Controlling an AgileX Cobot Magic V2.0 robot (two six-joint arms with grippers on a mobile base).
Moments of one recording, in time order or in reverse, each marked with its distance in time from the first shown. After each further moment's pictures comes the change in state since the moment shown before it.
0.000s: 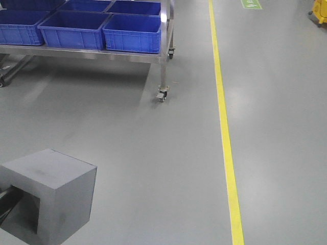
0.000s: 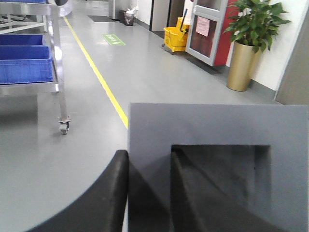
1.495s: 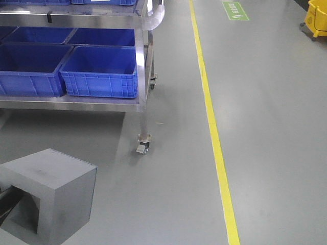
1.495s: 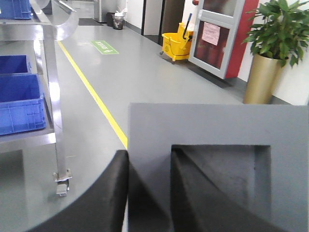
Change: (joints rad) left arm 0.000 0.000 0.000 0.000 0.001 0.000; right arm 0.000 0.000 0.000 0.000 0.000 0.000
